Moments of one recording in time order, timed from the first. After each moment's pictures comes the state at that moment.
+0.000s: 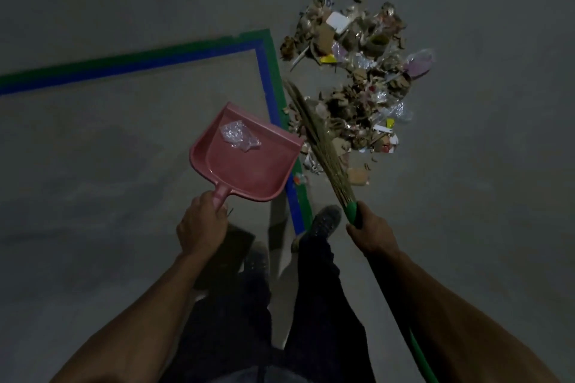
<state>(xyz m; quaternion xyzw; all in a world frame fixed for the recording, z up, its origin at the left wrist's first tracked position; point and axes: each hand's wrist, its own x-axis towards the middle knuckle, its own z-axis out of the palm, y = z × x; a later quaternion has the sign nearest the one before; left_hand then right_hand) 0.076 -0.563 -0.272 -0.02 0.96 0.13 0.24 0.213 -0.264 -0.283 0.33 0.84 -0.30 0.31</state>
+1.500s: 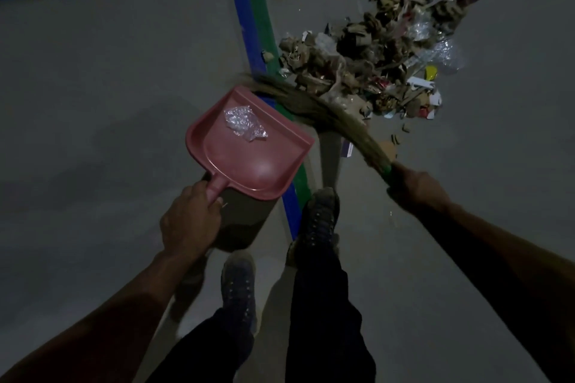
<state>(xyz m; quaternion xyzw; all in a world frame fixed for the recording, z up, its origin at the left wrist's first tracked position) 0.056 -0.522 -0.541 0.03 0.96 0.09 0.27 0.171 -0.140 -0.566 0.28 0.86 -0.19 0.38</state>
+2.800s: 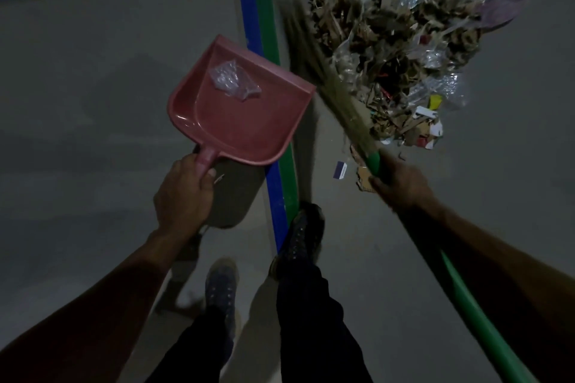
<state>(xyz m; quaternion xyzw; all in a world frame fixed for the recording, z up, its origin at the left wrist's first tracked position) -0.008 -0.452 -0.525 -0.03 0.97 0.13 0.22 0.083 -0.100 -0.538 0.24 0.87 -0.30 0.31</state>
